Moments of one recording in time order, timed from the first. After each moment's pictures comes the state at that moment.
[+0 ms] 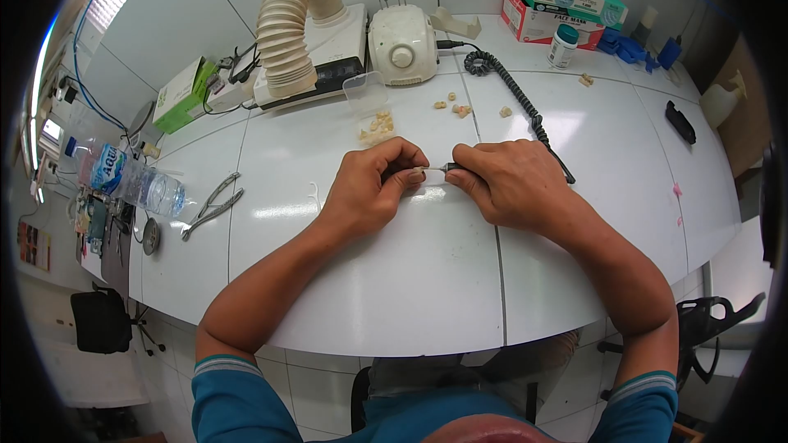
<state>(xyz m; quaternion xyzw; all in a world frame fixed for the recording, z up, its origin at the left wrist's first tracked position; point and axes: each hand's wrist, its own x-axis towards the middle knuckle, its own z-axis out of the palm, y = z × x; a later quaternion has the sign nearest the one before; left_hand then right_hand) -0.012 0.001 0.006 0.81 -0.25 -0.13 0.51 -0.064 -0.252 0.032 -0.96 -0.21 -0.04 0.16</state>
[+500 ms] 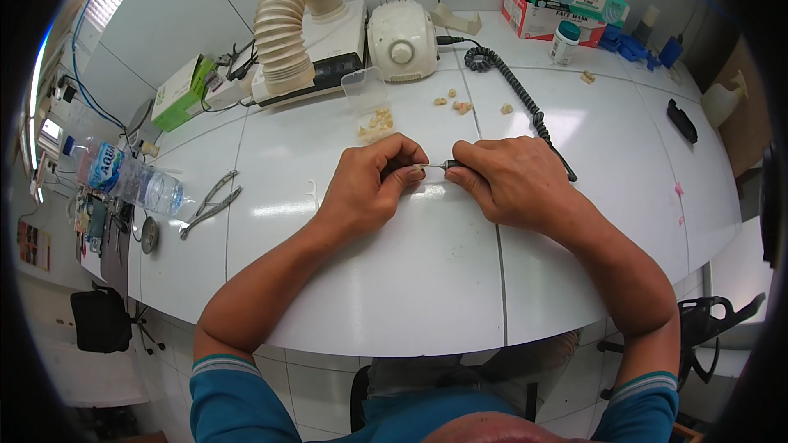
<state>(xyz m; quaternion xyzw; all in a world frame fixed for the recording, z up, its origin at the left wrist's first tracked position) -0.014 0.000 0.009 0.82 -0.26 -0.12 0.50 -0.064 -0.253 0.031 -0.96 -0.21 -0.04 0.16</state>
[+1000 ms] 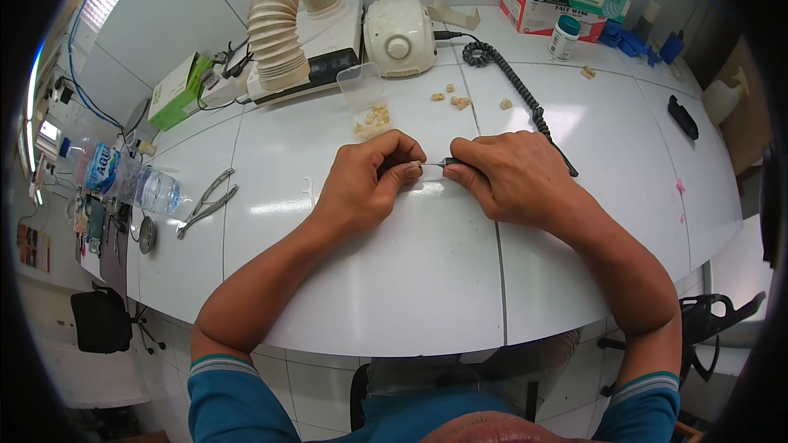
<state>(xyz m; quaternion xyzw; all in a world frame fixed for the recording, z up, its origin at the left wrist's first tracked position) -0.013 0.000 0.007 0.82 -0.25 -0.14 0.50 -0.062 -0.253 0.034 -0.97 -0.21 -0.02 0.16</state>
